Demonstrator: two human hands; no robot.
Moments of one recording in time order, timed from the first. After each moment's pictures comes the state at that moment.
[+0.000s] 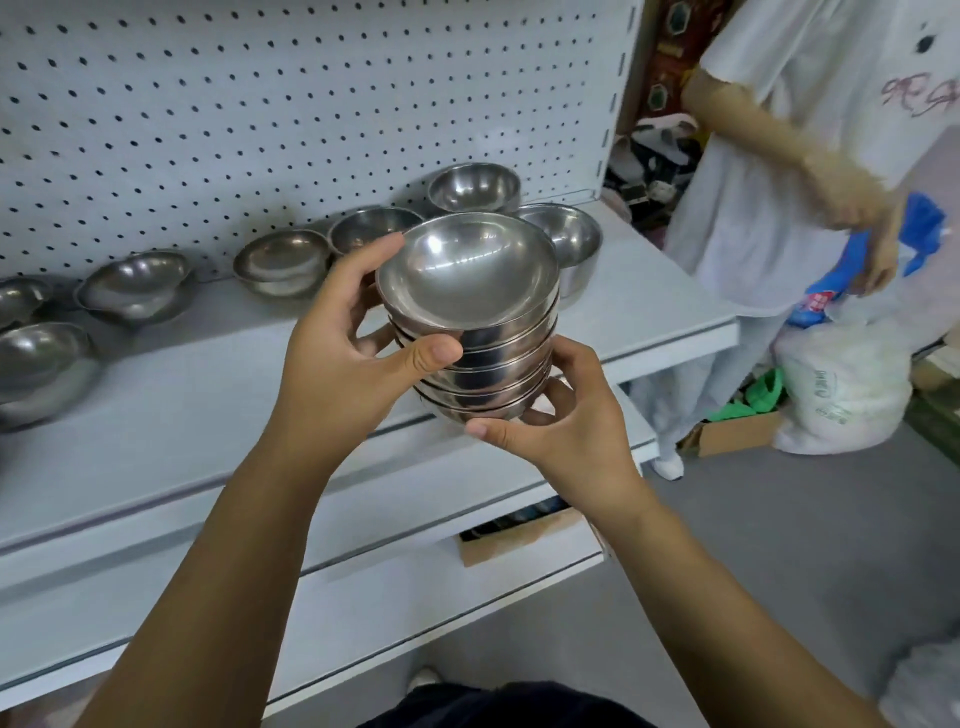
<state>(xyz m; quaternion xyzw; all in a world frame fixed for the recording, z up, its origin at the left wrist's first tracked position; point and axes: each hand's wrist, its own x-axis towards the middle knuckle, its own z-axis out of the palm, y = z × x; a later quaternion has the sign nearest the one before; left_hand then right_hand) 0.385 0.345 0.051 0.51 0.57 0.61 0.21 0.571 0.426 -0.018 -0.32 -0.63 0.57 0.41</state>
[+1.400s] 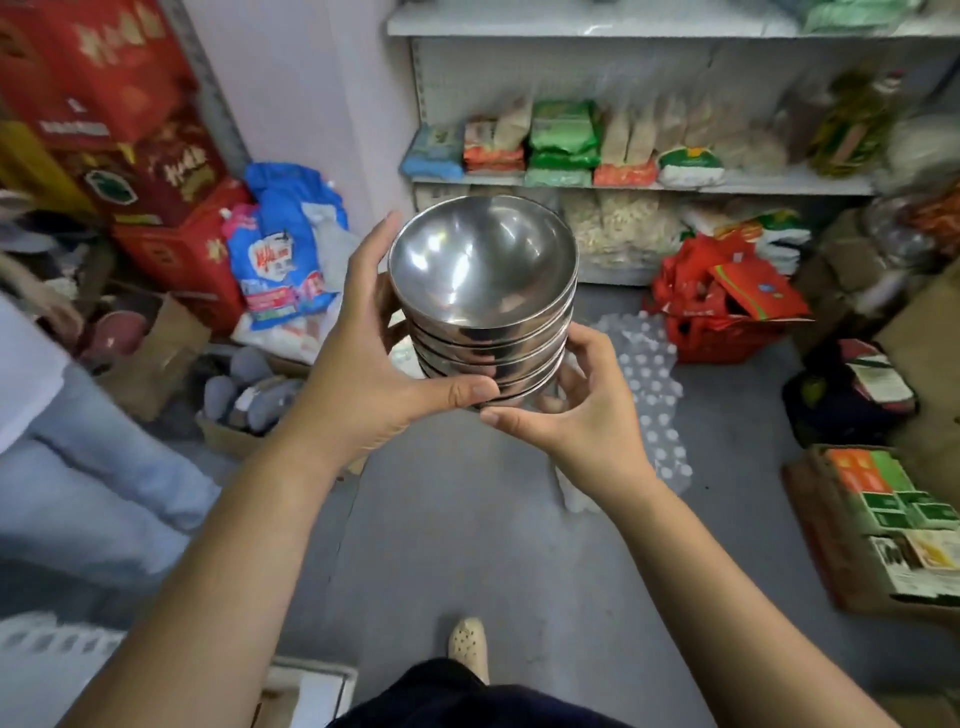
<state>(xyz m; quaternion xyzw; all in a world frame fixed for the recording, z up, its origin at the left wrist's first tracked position) 0.969 0.694 0.040 0.77 0.21 0.33 0.51 1.135 0.571 -0.033 -0.57 -0.37 0.28 0.68</state>
